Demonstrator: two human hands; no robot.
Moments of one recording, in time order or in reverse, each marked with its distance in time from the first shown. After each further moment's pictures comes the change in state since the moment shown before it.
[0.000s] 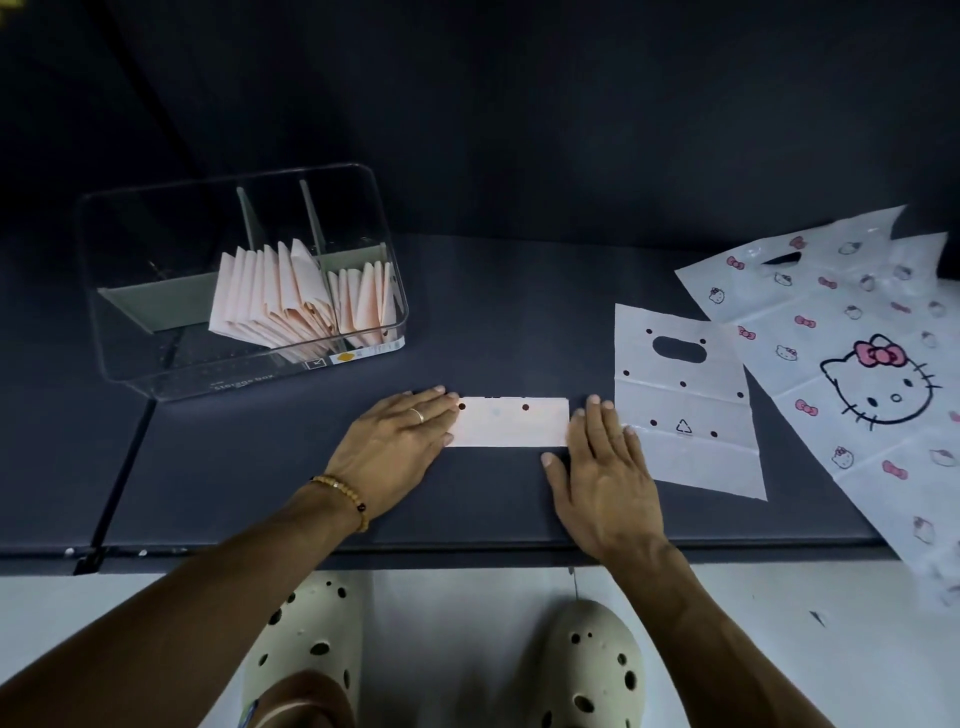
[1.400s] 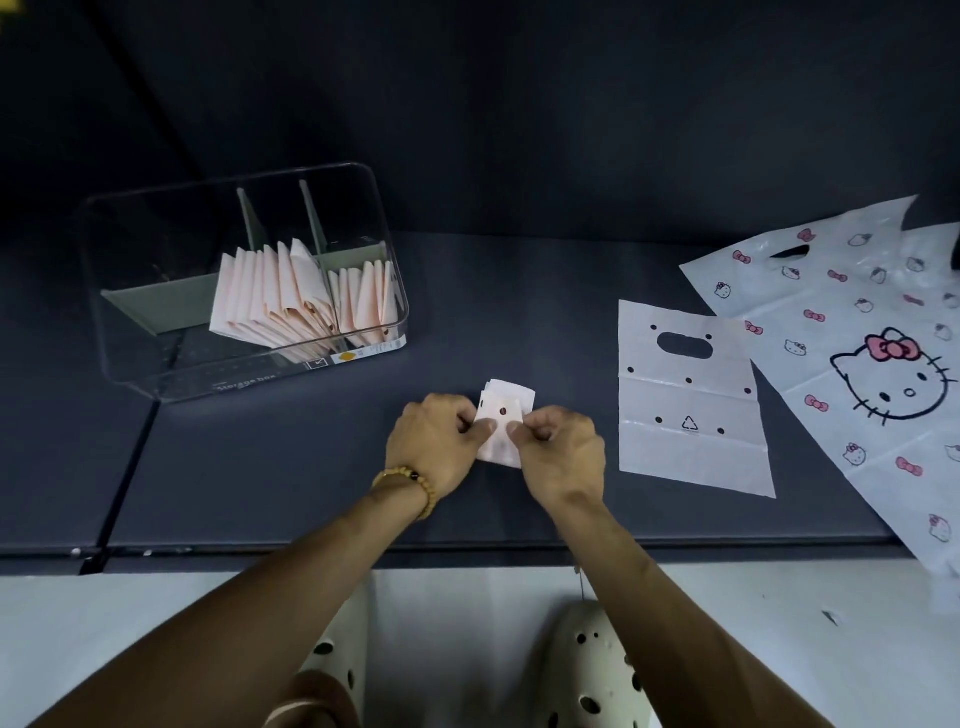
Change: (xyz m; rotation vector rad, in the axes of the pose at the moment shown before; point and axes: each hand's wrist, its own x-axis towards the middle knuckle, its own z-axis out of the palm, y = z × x) left_hand 0.037 0.044 -0.004 -0.493 -0.169 -0.733; right_hand 0.031 -0.049 -0.010 0.897 0.085 0.445
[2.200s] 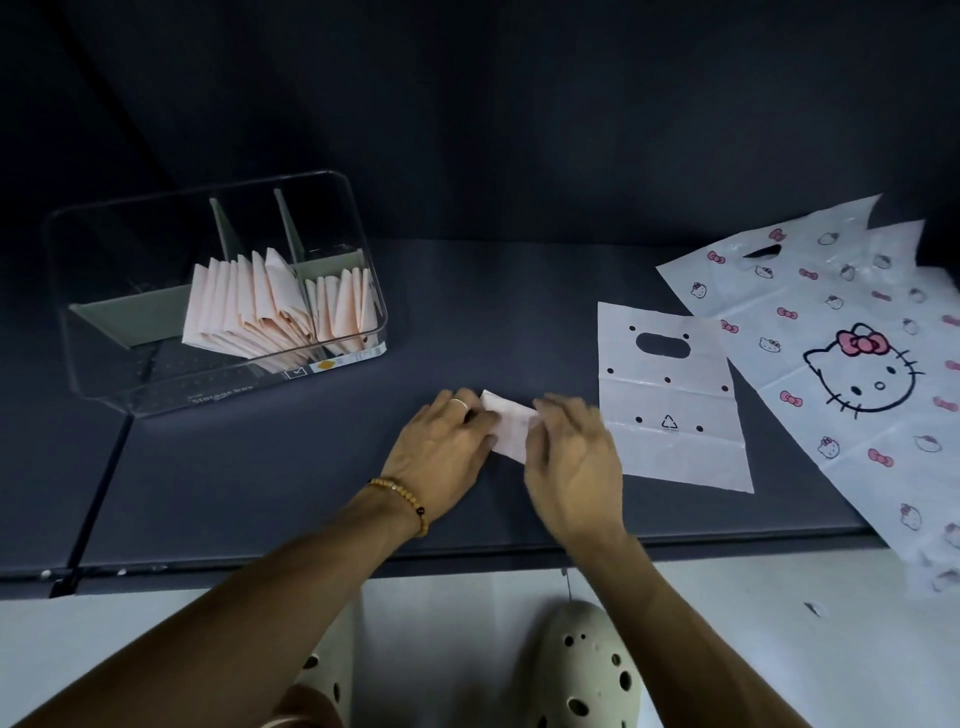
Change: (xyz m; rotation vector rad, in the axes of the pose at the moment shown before) left_hand 0.000 -0.001 0.016 0.450 0.028 0.579; right_hand -0.009 0.013 -0.024 -0.406 0.266 -0.564
